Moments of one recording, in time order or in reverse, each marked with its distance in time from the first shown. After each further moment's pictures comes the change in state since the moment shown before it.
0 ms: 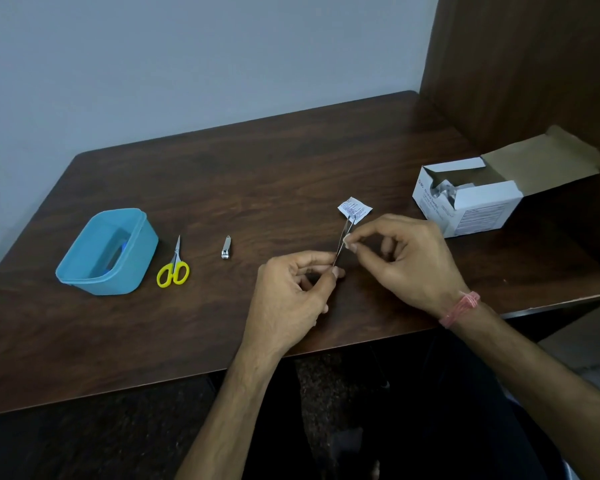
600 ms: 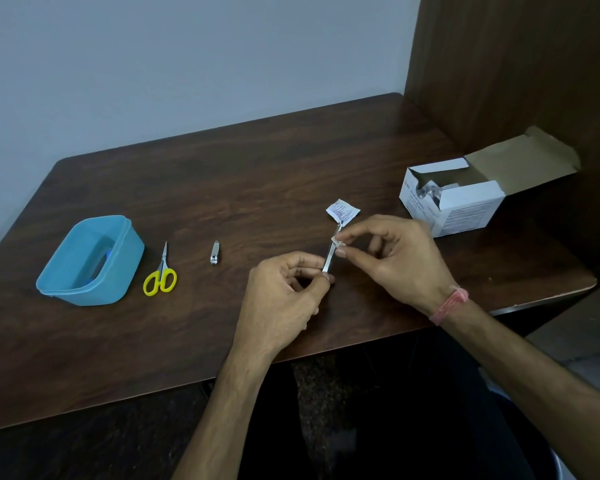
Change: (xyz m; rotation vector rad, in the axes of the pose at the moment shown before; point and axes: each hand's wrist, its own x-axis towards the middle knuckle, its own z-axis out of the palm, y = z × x) left_hand 0.004 0.002 0.001 0.011 -0.022 -0.043; right_hand 0.002 0.004 -0.003 0.125 -0.024 0.115
